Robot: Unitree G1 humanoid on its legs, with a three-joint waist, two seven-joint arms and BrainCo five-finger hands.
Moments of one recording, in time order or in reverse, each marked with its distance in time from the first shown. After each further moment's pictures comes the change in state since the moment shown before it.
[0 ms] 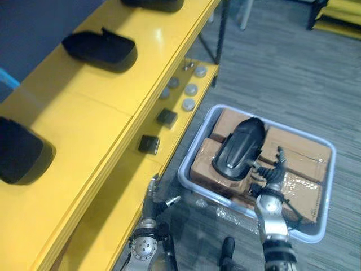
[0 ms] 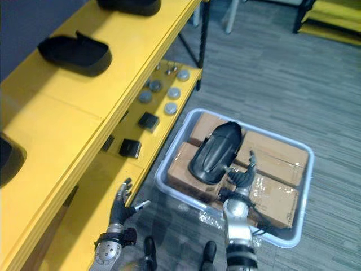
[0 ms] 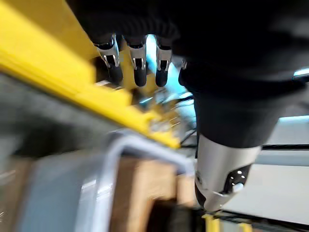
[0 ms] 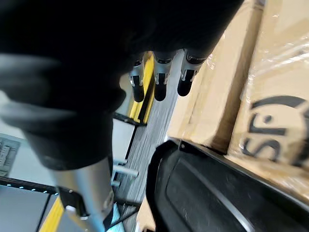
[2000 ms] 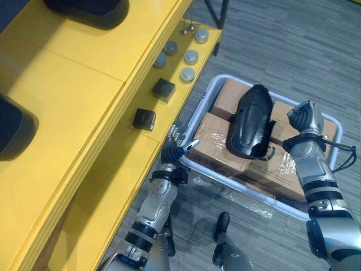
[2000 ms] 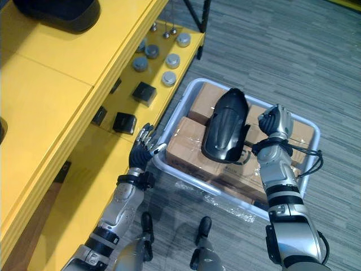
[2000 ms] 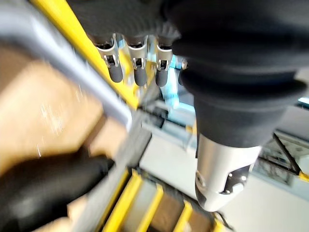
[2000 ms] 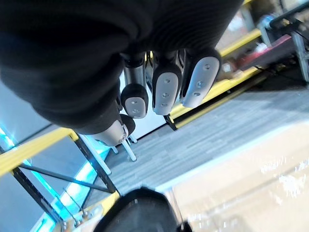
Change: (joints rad) left arm -0.612 -0.014 -0.080 0.131 -0.555 0.036 -0.054; right arm -0.387 -0.457 0.289 0.303 -0.241 0.118 0.177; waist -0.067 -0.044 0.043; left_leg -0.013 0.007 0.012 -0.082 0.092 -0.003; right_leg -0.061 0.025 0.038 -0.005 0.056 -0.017
